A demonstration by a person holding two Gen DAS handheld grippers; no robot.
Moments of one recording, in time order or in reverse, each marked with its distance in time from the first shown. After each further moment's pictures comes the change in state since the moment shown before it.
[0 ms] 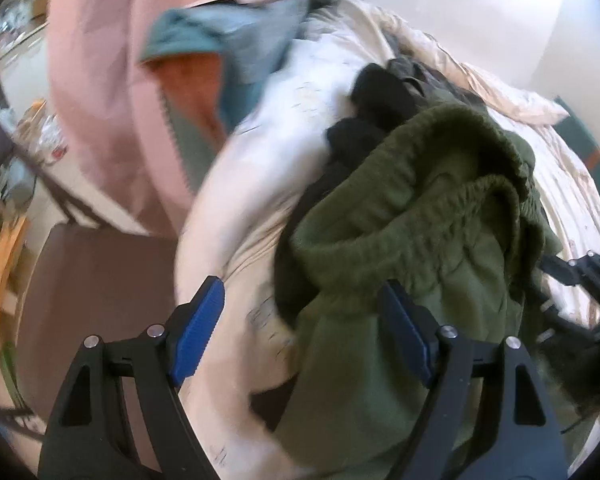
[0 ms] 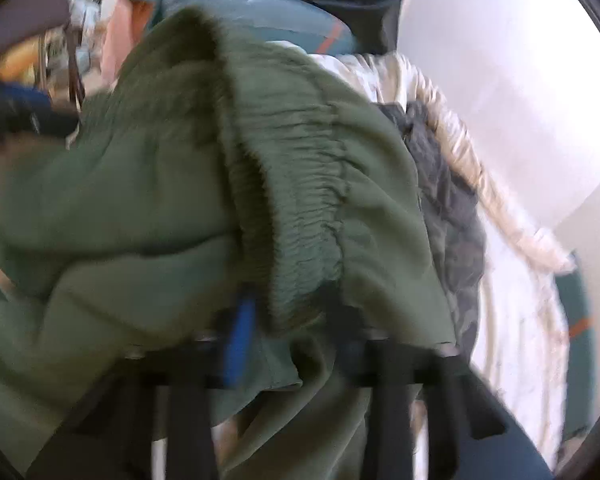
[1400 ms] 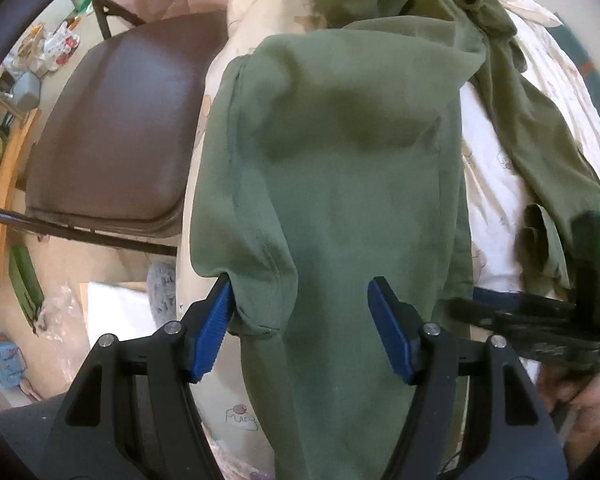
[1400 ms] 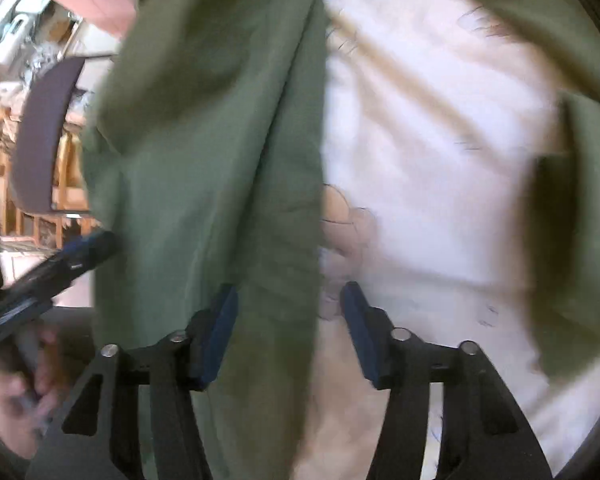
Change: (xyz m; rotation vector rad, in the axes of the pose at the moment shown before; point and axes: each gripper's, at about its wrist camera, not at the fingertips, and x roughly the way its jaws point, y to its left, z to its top) left arm -0.124 0.023 -0.261 0.002 0.386 -0.015; right arm -0.078 0.152 -0.229 0.736 0.485 0.706
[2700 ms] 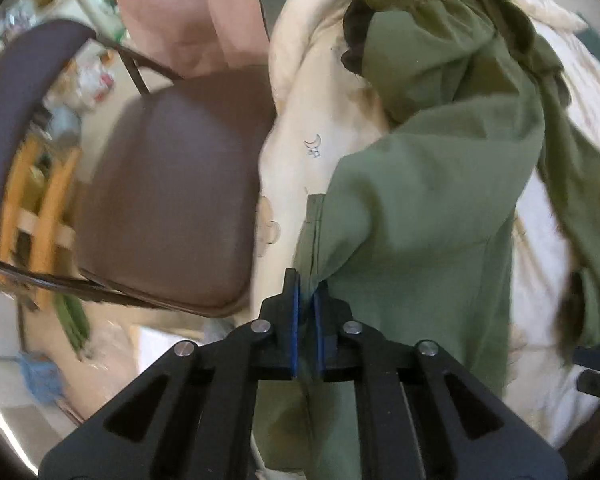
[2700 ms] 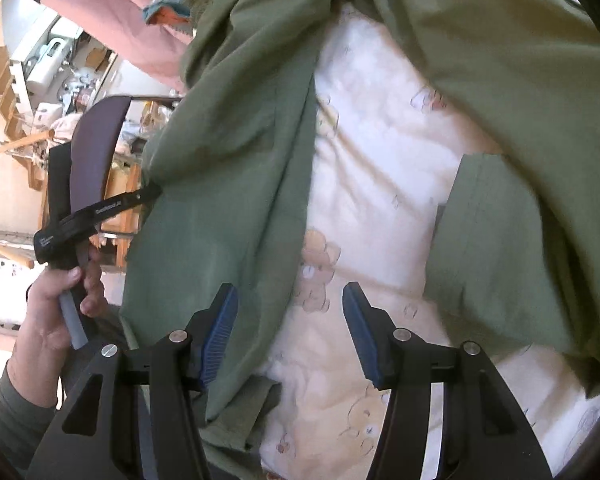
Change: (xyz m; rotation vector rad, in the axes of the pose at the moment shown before) left arm -0.011 0.012 0.052 0.031 -0.110 0.211; right arm -0.092 -0.022 -0.016 -0.005 -0.130 0.128
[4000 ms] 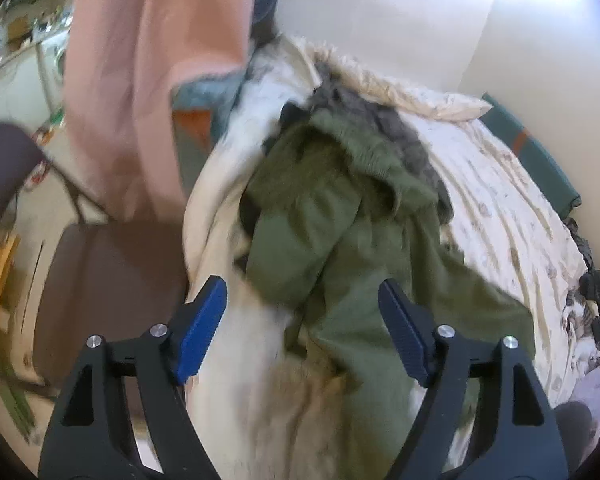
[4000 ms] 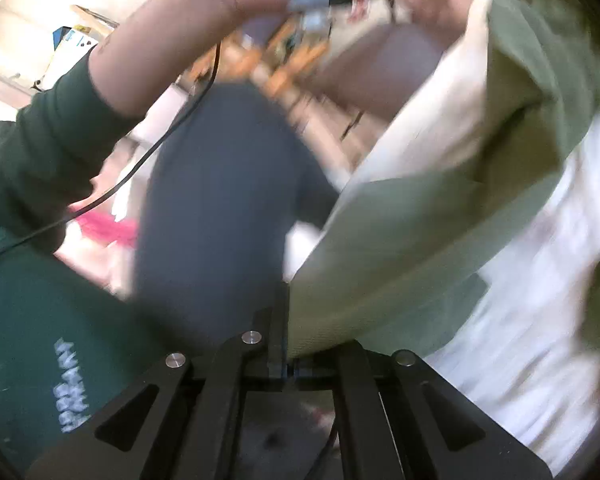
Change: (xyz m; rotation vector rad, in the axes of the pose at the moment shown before) left arm -0.109 -0.011 0.082 0.012 -0.338 -0.344; right arm -0.033 0.172 -0.137 -0.616 0.369 0.181
